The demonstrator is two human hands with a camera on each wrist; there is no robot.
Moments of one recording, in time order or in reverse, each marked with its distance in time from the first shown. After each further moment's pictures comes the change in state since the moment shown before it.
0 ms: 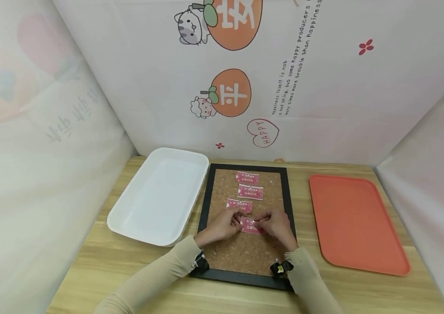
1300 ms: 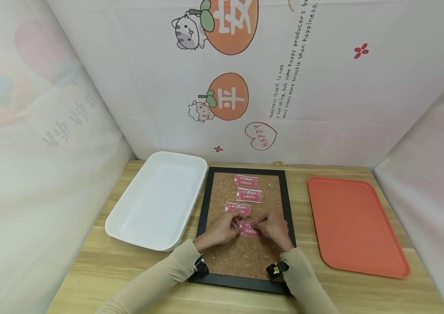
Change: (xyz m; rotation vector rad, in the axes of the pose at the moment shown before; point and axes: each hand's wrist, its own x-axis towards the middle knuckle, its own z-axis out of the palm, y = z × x) left_hand -0.001 -0.001 0.001 0.022 0.004 0.070; right_hand -0.001 -0.007 0.003 -0.046 0.041 0.016
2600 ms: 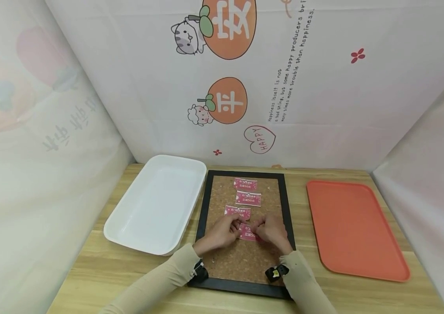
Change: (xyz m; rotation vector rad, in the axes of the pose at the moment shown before) left_hand -0.002 0.001 0.000 -0.022 0.013 0.014; right_hand 0.000 -0.001 -0.001 -0.035 -0.052 0.011
